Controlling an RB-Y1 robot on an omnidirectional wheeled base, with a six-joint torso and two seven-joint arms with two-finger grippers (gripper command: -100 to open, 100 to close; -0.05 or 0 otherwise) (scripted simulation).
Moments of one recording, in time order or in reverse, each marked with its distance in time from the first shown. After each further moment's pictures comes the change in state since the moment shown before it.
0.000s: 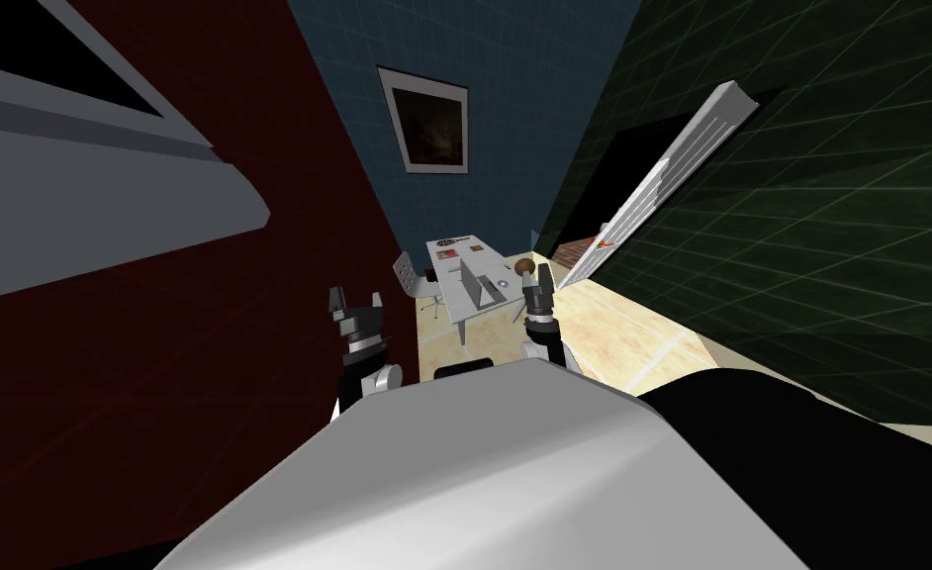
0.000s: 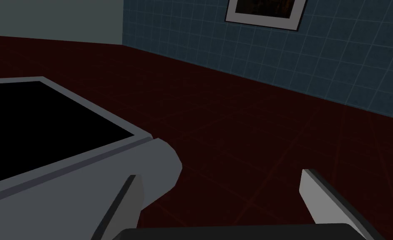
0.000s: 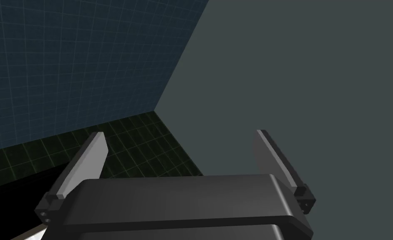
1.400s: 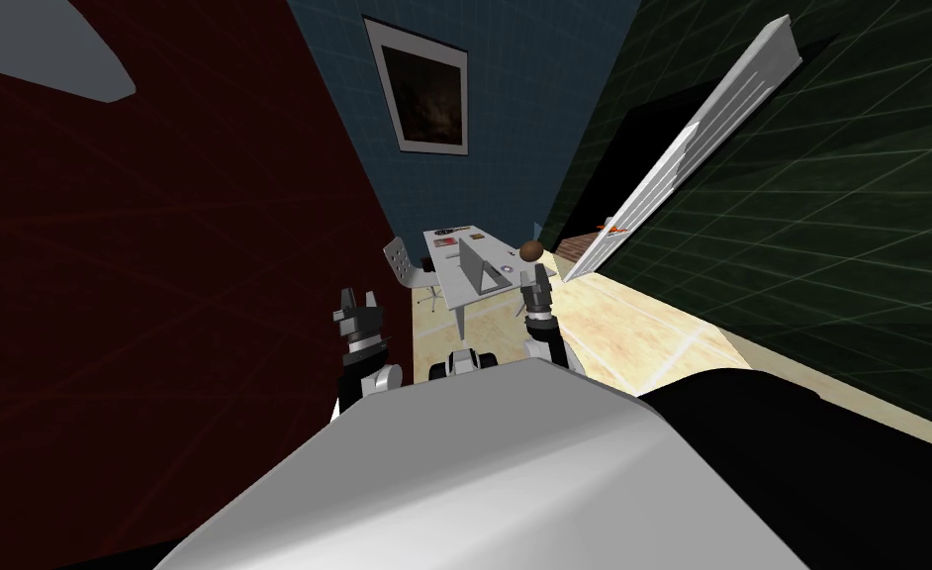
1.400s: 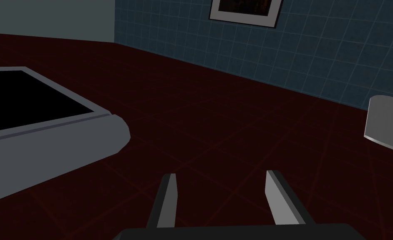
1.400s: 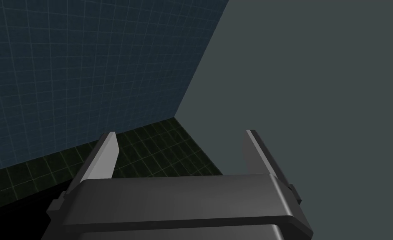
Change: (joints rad) left arm 0.000 0.000 0.000 0.000 0.000 0.000 0.000; right arm -0.038 -0.081 -0.004 0.041 -0.074 0.030 -0.031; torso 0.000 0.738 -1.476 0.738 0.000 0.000
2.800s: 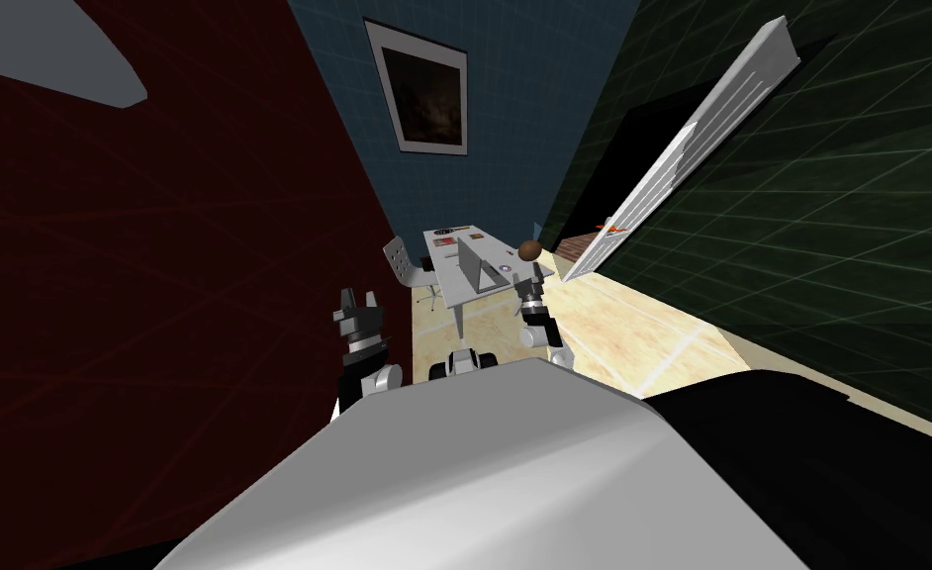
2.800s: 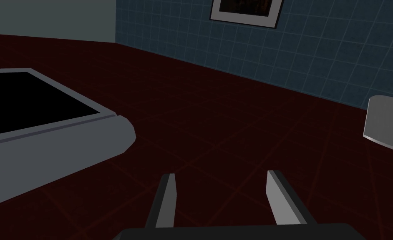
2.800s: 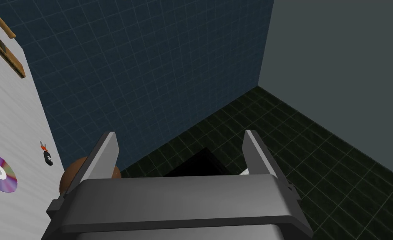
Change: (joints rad) left arm 0.000 0.000 0.000 0.000 0.000 0.000 0.000; right arm -0.176 -0.107 -0.008 0.186 -0.373 0.170 -0.165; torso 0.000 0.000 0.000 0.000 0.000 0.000
